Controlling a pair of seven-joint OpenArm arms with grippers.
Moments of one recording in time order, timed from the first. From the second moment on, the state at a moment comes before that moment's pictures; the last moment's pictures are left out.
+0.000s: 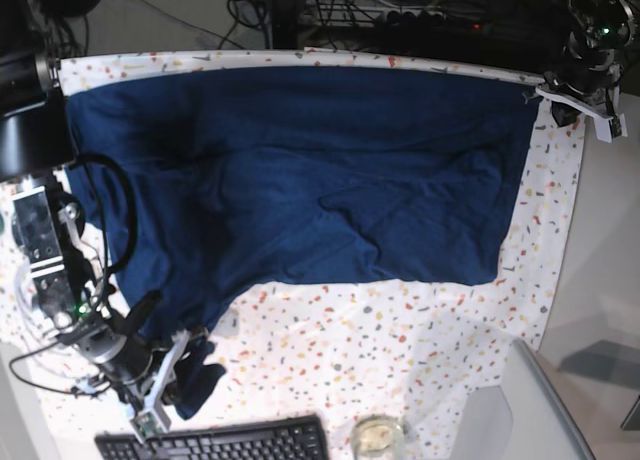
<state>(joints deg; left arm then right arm) 22.6 -3.3 -46.1 93.3 -13.8 -26.7 36.1 21.0 17.0 -16.0 84.0 9.5 12.8 -36.3</state>
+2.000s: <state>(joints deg) 25.0 -3.3 -46.6 93.3 -13.8 -26.7 36.1 19.1 2.8 -26.1 54.3 9.5 12.4 -34.6</state>
